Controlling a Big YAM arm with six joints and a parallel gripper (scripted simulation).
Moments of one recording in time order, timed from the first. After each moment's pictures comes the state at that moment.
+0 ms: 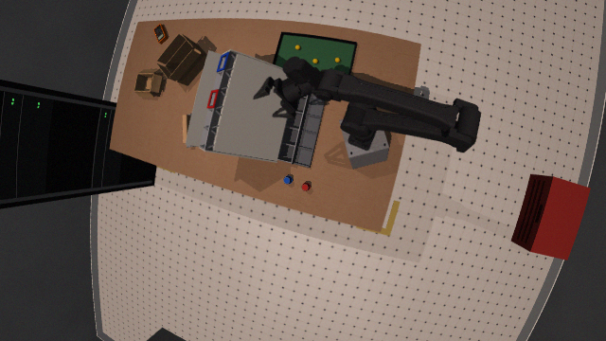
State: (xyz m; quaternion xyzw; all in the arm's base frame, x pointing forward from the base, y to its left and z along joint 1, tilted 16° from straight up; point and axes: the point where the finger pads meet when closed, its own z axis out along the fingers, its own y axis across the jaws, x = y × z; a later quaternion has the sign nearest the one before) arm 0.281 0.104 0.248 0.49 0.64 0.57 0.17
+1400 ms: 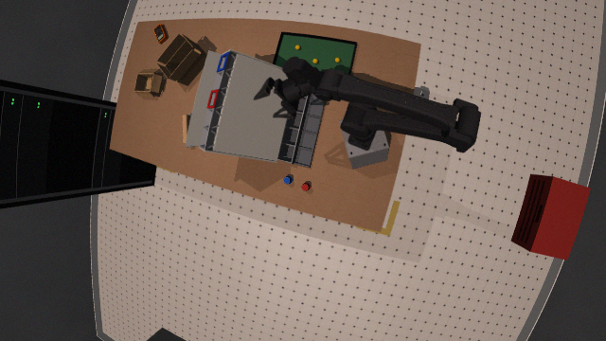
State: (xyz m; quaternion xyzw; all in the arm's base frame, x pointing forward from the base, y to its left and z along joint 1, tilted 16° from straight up) arm 0.279 0.105 0.246 0.49 0.64 0.56 0.16
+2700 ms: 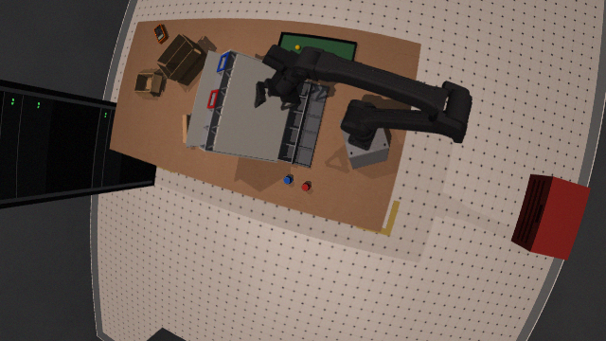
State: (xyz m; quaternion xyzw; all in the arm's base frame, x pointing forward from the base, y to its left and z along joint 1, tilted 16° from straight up) arm 0.266 0.100 0.246 0.37 0.83 0.39 0.15
